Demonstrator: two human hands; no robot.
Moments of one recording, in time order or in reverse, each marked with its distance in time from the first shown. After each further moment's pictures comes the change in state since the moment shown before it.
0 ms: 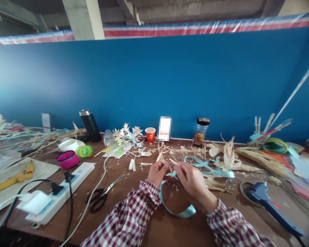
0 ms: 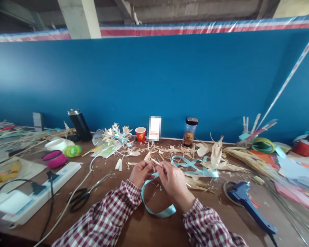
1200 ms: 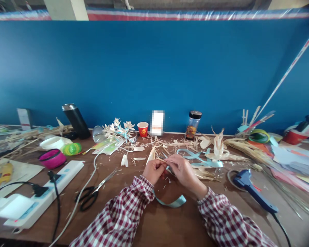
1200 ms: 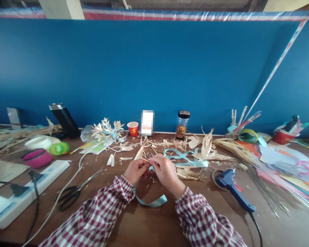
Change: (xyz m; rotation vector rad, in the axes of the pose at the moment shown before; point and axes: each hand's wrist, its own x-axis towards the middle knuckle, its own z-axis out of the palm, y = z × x) left_hand -0.005 0.004 0.005 0.236 -0.142 0.070; right_hand 0.002 0.008 0.004 0.284 -0.045 -0.050
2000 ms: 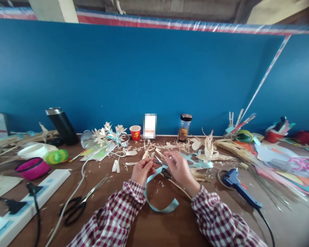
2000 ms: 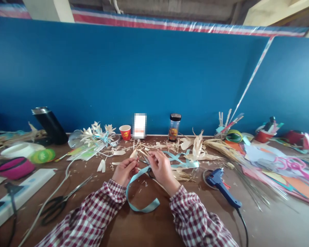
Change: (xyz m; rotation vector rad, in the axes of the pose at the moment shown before) left_hand 0.013 -0.005 -0.005 -0.488 0.233 -0.135; right_hand 0.007 0.014 -0.007 -0.006 0.251 0.043
